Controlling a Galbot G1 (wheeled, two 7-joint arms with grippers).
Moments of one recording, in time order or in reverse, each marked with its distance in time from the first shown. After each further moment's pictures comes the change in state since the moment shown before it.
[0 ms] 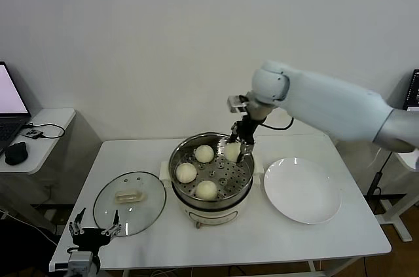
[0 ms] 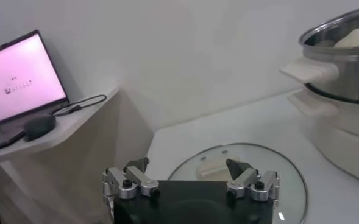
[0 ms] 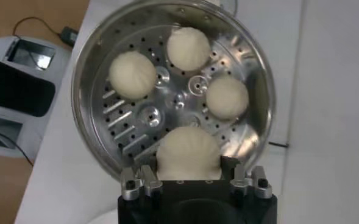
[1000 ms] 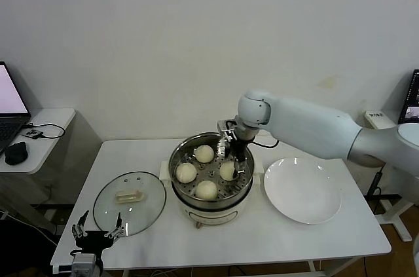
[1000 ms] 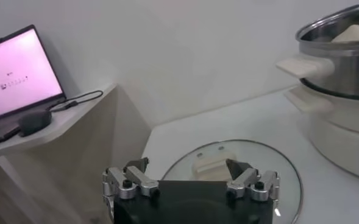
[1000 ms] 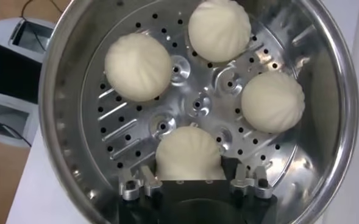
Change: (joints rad) left arm 0.014 -0.016 0.016 -0.002 0.012 -0.001 -0.004; right arm -0.125 0.041 0.036 -0.050 -0.084 -0.027 0.065
